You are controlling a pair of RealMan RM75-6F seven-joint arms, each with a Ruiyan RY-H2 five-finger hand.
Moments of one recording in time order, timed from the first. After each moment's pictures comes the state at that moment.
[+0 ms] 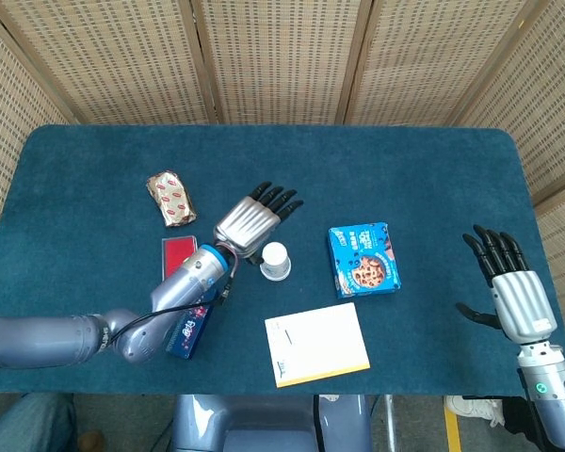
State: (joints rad) left arm -1.30 -1.34 -0.12 -1.68 0.70 0.90 0.57; right arm 0.25 -1.09 0.10 -1.62 -1.55 1.46 0.09
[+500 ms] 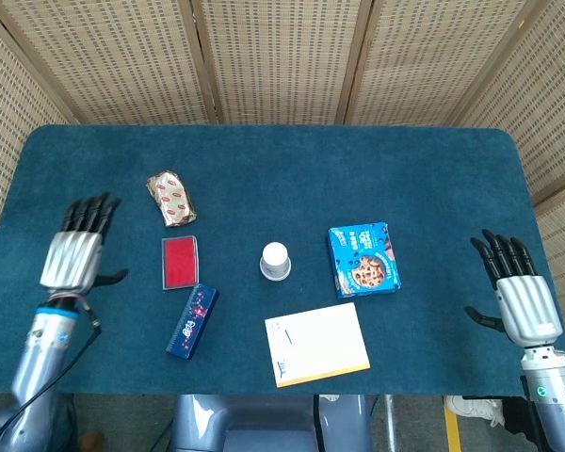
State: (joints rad) left arm -0.67 -1.18 0.11 -1.92 1.00 1.61 0.37; right arm 0.23 -1.07 0.10 -1.69 -1.48 1.44 -0.05
